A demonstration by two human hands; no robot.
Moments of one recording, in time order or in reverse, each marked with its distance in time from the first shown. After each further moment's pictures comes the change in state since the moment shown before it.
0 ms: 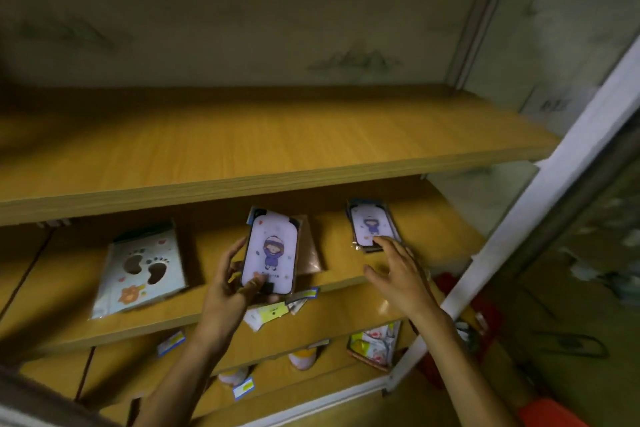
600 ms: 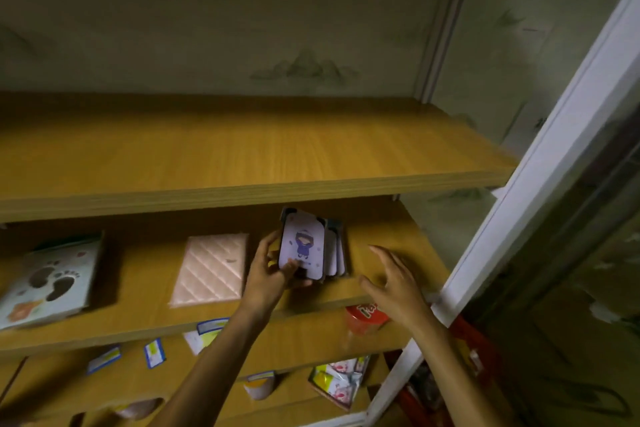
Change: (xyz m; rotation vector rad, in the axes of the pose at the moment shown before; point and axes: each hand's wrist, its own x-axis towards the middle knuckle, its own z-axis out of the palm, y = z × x) left_hand 0.082 -0.053 0.194 -0.015 0.083 -0.017; right_hand 0.054 0.118 -0.068 0.141 -0.115 -0.021
